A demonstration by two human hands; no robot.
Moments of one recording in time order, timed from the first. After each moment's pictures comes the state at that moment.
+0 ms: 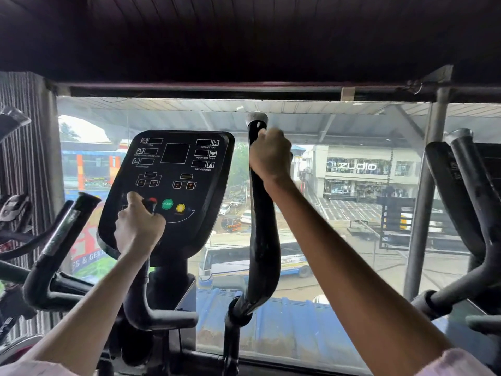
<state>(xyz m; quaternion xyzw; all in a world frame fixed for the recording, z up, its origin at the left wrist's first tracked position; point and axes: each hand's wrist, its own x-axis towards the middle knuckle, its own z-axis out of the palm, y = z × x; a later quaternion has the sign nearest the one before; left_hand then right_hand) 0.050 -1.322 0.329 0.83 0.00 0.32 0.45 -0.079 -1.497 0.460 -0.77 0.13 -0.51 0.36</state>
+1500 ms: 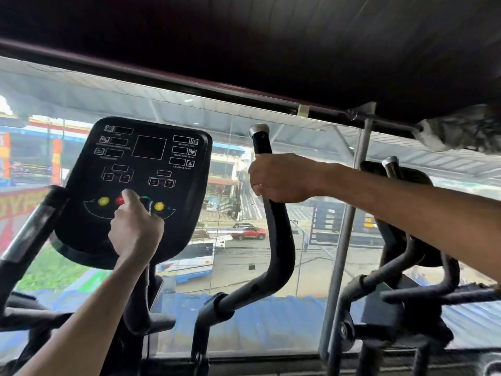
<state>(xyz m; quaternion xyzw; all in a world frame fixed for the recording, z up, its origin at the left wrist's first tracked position) 0.057 -1.307 0.326 0.80 -0.09 0.29 0.51 -0.115 -1.496 0.484 -0.79 -0.08 -0.06 -0.61</state>
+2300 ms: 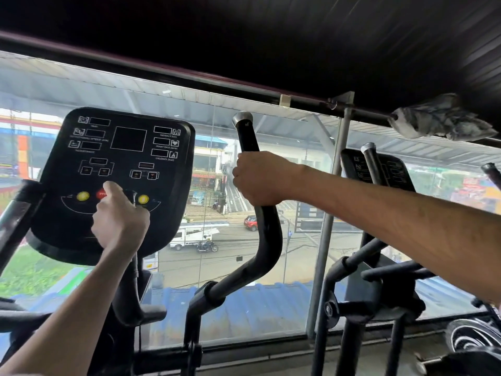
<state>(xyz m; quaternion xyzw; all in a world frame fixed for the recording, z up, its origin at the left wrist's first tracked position) 0.059 -1.302 0.326 0.80 -0.10 0.28 0.53 -0.123 -1.450 0.459 -0.82 0.00 -0.04 -0.58</state>
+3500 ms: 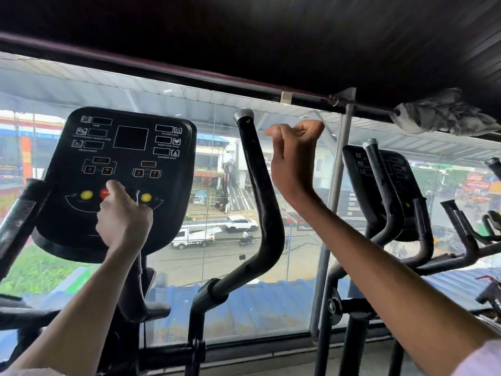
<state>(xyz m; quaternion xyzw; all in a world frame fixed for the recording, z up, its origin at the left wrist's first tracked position) 0.055 -1.302 0.325 0.79 -0.10 0.29 0.53 -0.124 -1.492 0.426 -0.72 0.09 -0.69 -0.01</state>
